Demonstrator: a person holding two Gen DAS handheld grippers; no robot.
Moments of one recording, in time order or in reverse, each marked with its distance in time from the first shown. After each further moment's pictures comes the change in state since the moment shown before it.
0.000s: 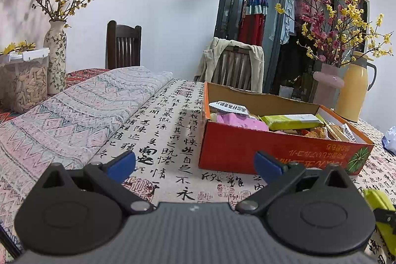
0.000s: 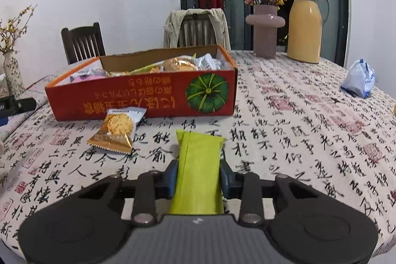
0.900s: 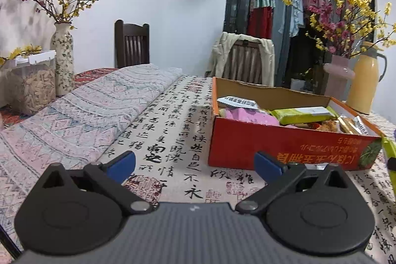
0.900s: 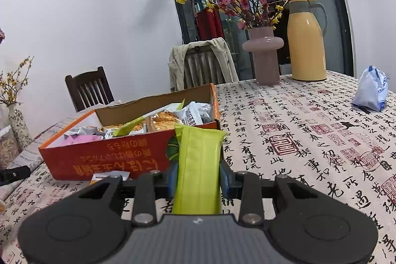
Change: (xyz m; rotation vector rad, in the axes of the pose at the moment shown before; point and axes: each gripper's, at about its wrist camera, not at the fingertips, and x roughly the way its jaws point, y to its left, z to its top) left arm 0.006 -0.009 0.001 0.035 0.024 0.085; right arm 0.032 -0.052 0.032 0.119 -0.161 0.115
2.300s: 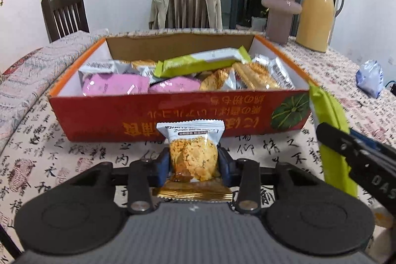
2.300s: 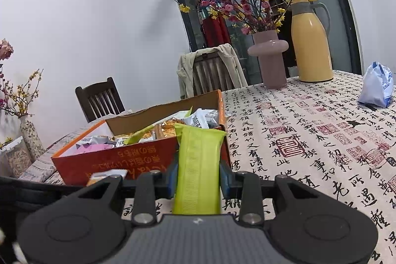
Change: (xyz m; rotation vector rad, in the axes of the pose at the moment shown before) left arm 0.018 -0.156 0.003 0.166 0.272 -0.167; right arm -0.008 -0.002 -0.004 0.036 -0.041 0.053
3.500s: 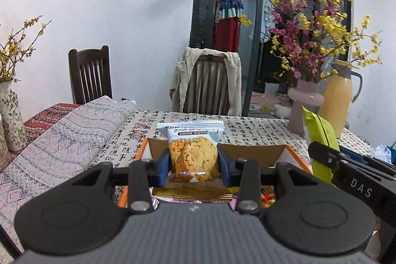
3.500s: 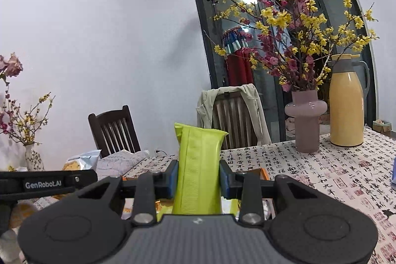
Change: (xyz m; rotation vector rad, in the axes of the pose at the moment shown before) left arm -0.034 0.068 0.107 -0.100 -0.299 0.048; right arm 0.052 0.080 0.108 -0.104 -0.139 0.043
